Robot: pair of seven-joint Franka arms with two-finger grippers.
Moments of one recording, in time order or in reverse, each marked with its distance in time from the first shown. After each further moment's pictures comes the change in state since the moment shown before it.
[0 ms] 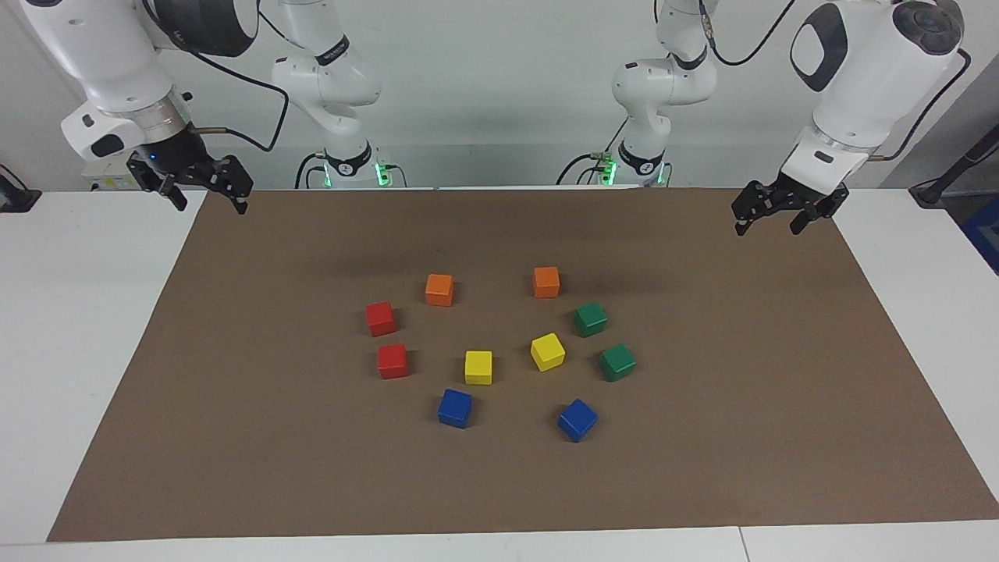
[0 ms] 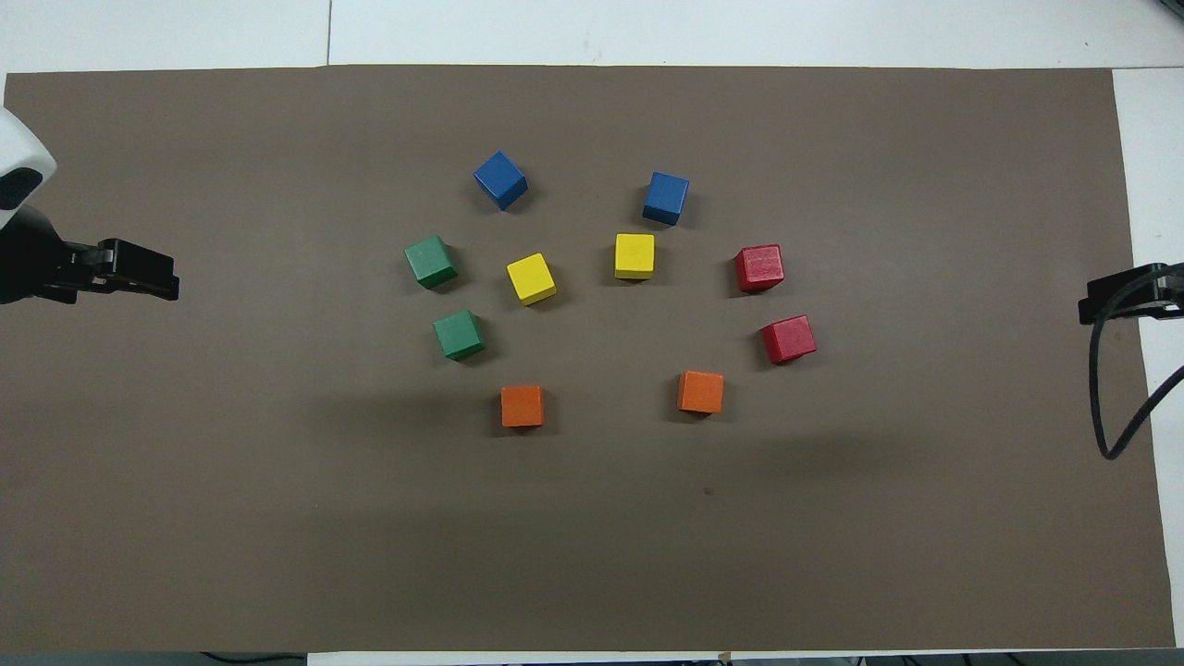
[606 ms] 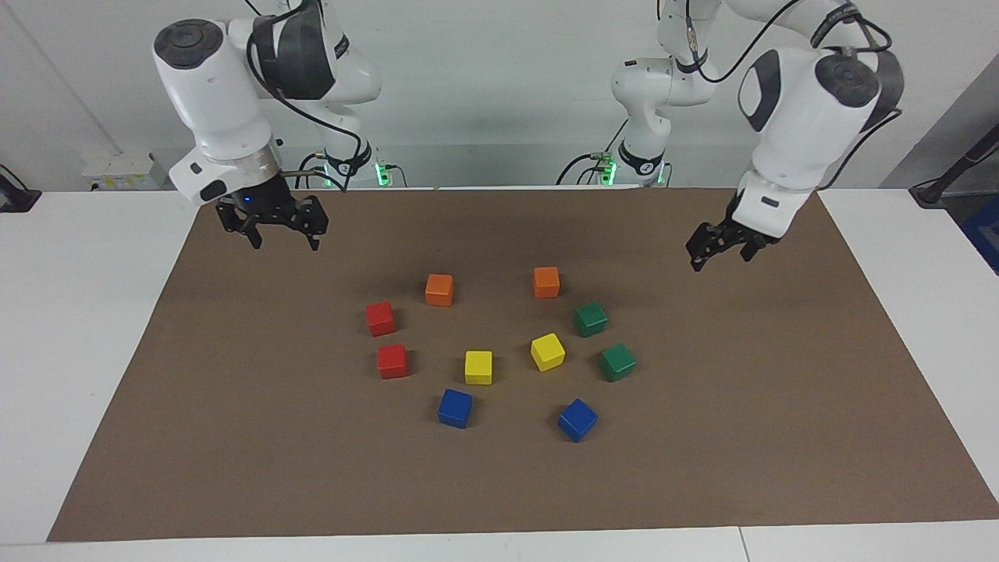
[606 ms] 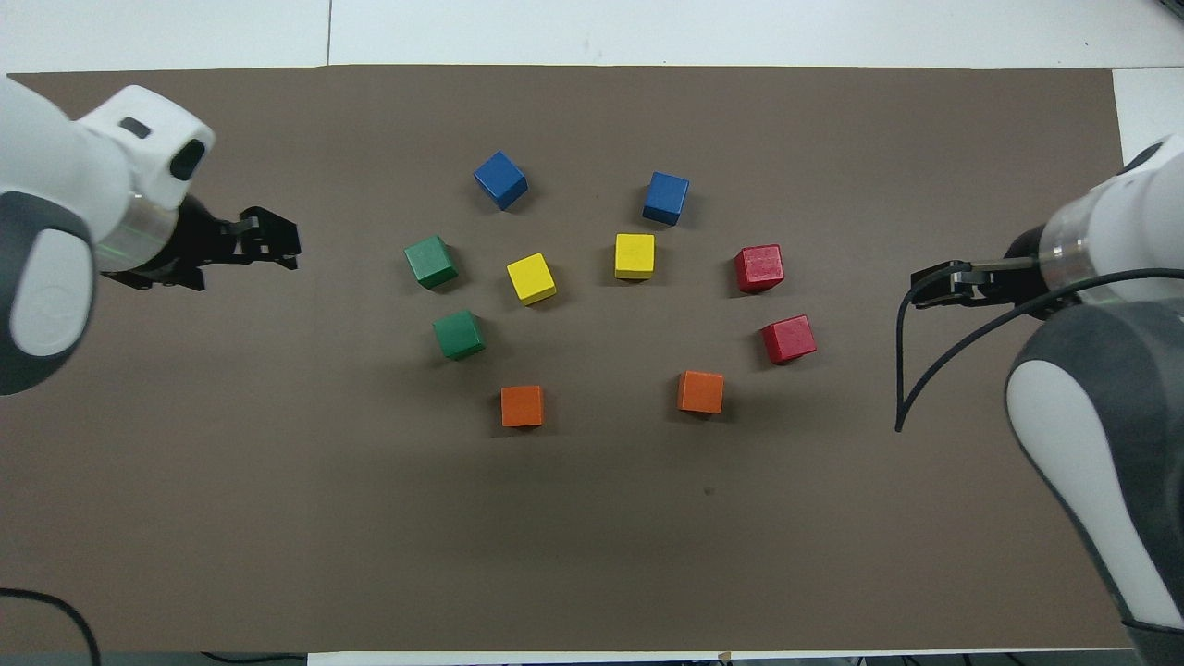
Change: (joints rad) left arm -0.147 0.109 -0.017 -0.039 -0.003 0.156 -0.333; right arm 0.185 0.025 0.016 -0.169 0.007 0.251 0.175
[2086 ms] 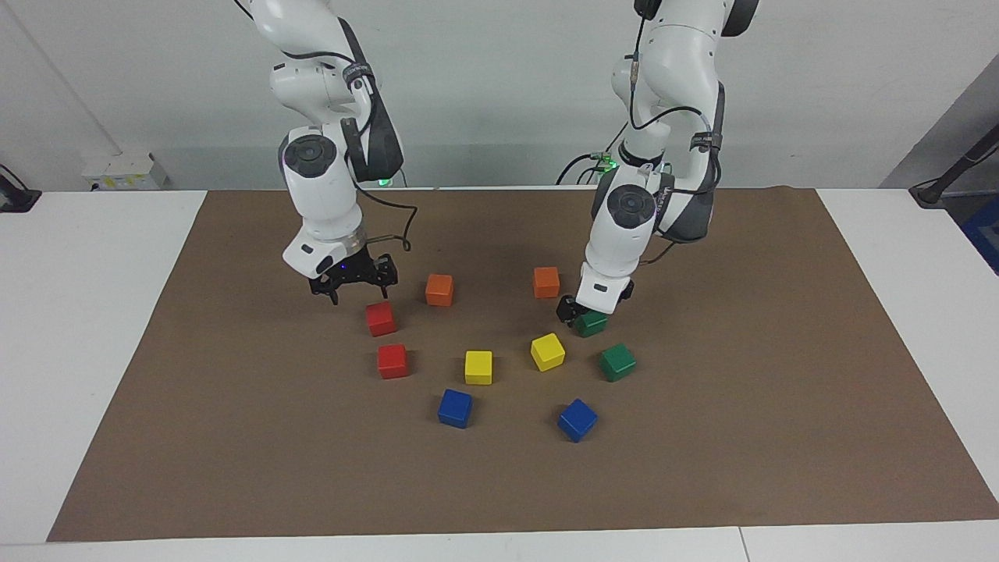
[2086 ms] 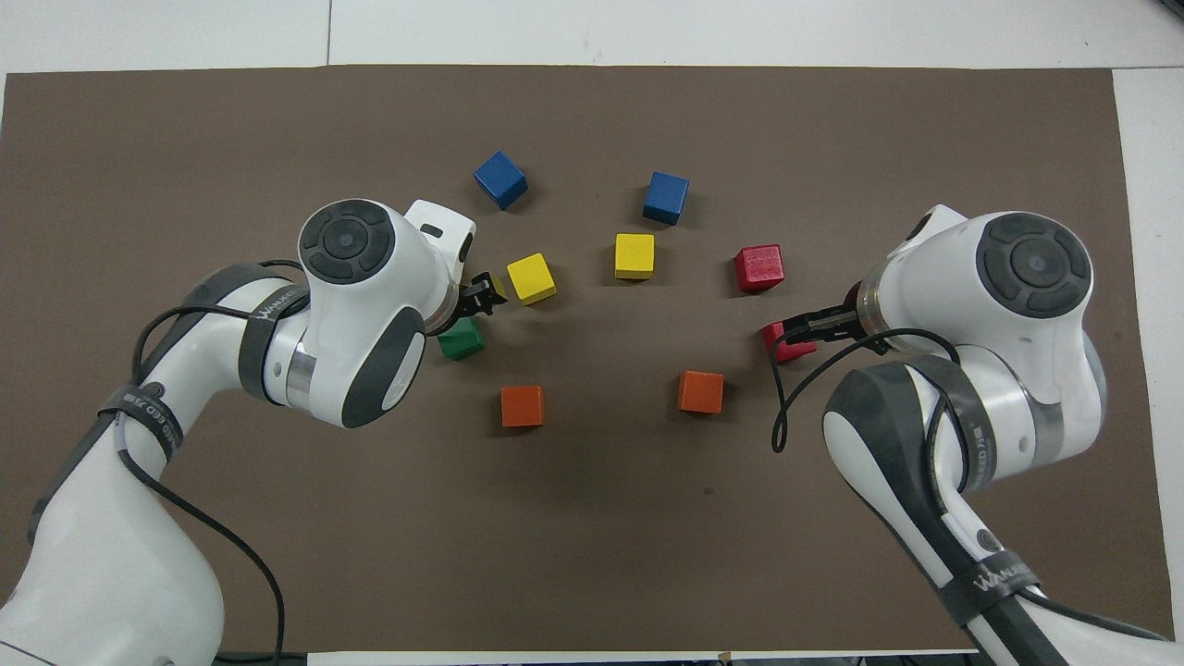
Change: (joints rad) left arm -0.253 0.180 0.002 -0.245 0.000 0.415 -0.381; right arm 0.114 0.120 0.002 -0.274 0.000 0.412 -0.045
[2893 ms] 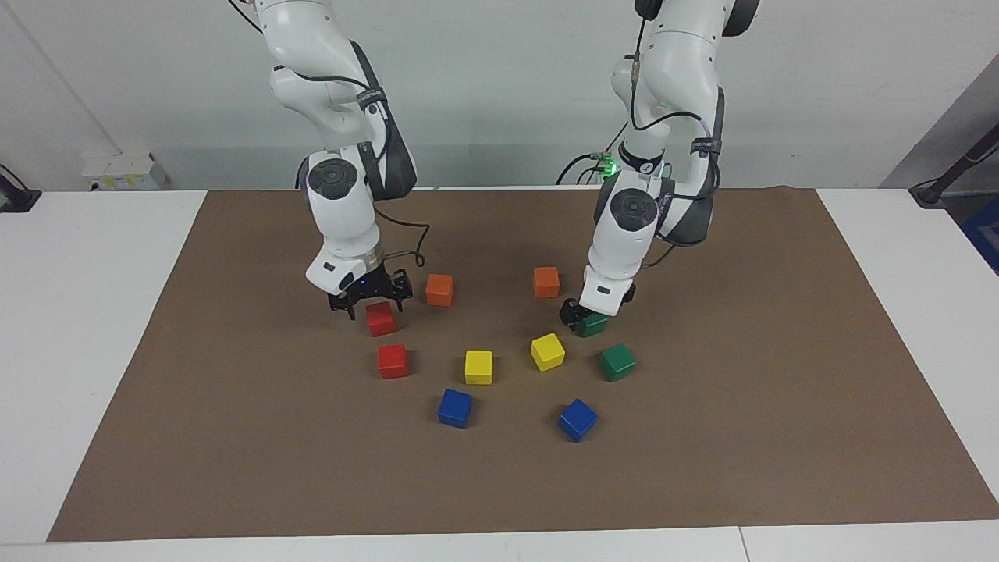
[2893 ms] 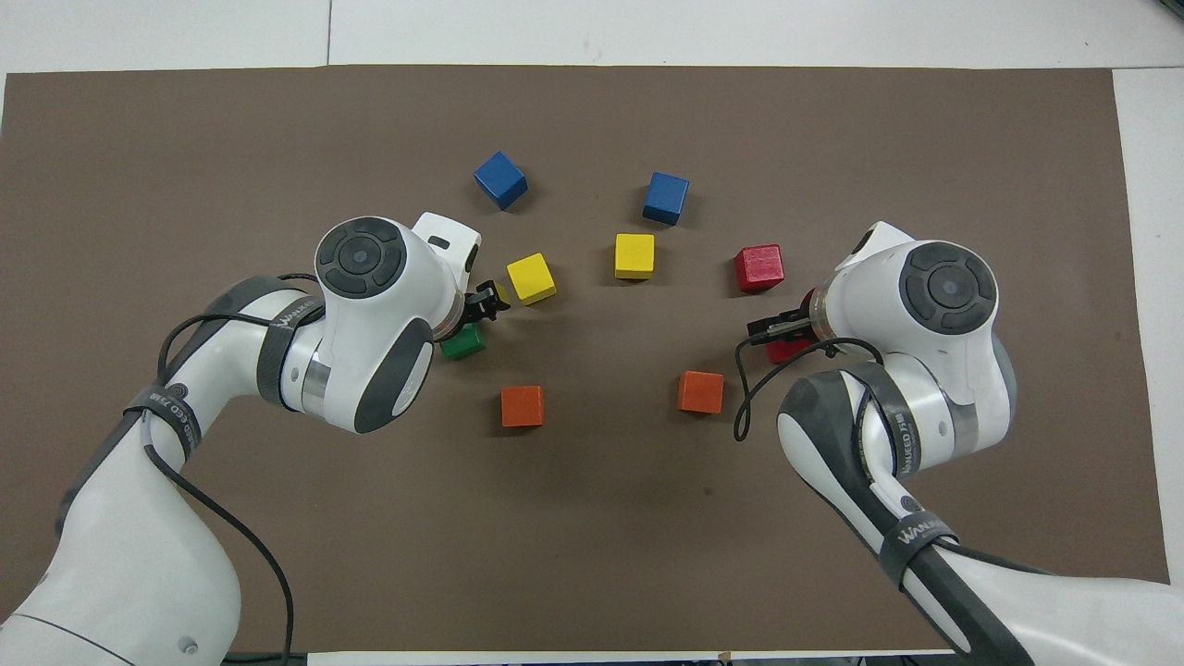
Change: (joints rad) left arm 0.000 0.000 0.008 -0.051 0.000 0.068 0.000; right arm 0.034 0.060 0.000 -0.029 0.000 0.134 -0.002
